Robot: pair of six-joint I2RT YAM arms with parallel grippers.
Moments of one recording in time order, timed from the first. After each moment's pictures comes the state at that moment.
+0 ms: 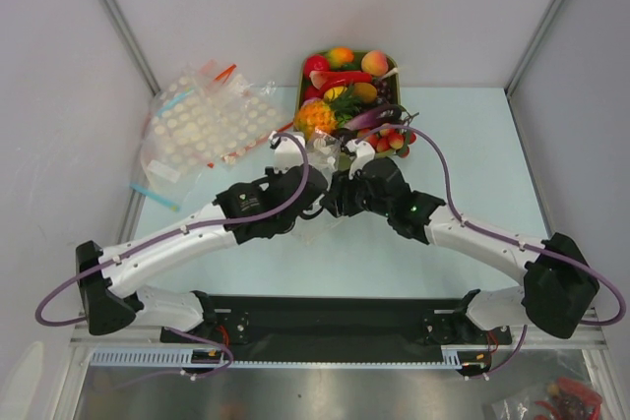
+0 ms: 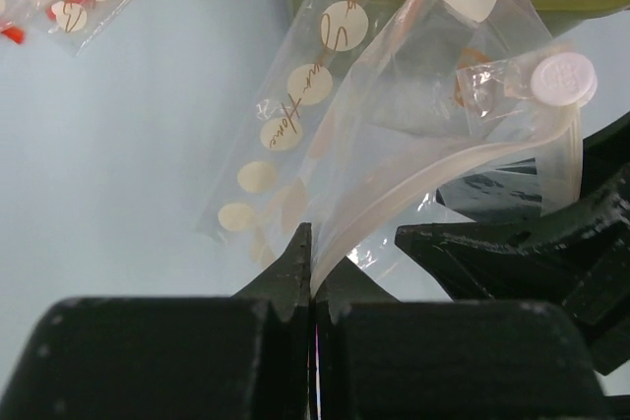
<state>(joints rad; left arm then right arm) -1.05 1.29 1.26 -0.79 -0.76 -0.71 0.82 1.34 0.89 0.00 -0.07 0.44</state>
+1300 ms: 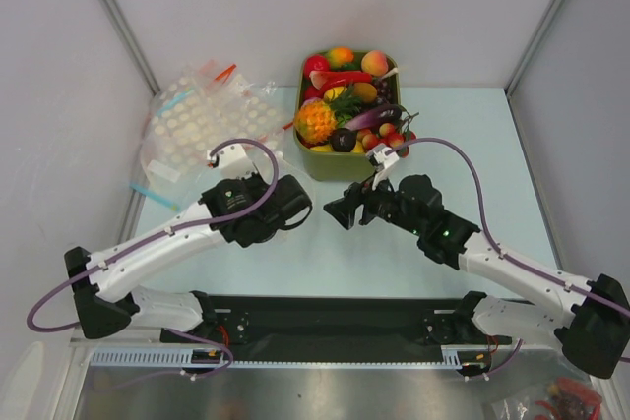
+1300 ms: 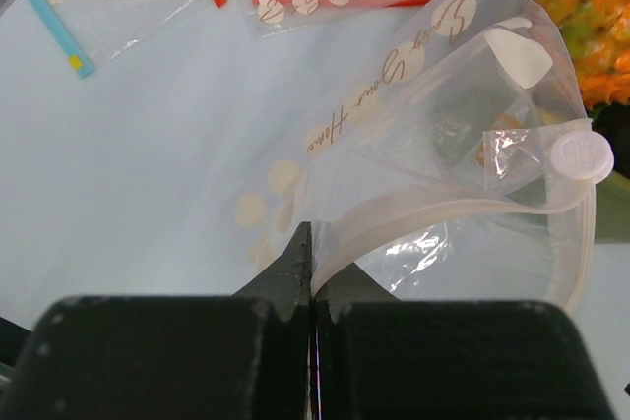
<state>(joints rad) -1.04 1.27 1.33 -1.31 -1.07 -1.41 0.83 1.06 0.72 0.16 -0.14 0.38</state>
